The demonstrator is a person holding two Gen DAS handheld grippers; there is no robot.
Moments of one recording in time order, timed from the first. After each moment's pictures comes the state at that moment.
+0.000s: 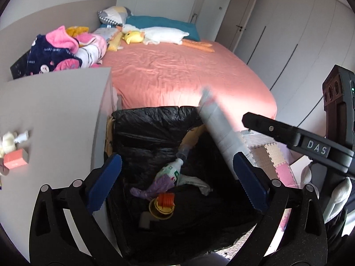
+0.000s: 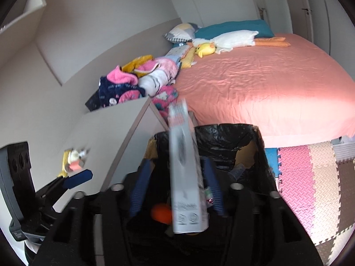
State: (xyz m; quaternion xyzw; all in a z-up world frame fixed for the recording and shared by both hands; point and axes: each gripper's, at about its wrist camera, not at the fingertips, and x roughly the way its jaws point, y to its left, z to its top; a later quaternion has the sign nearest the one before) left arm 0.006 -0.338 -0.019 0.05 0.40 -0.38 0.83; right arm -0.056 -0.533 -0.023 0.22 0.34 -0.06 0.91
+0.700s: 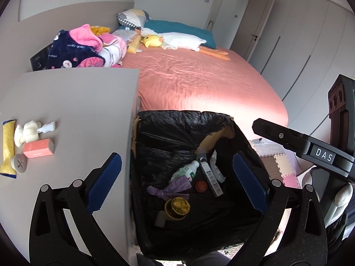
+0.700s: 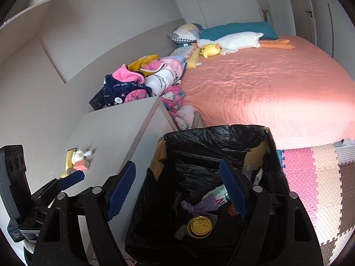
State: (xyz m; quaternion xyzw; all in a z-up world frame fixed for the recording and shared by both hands) left arm 0.018 -0.291 -0.017 0.02 0.40 -0.33 0.85; right arm -0.034 -0.493 -0.024 0.21 0.35 -0.02 0.91
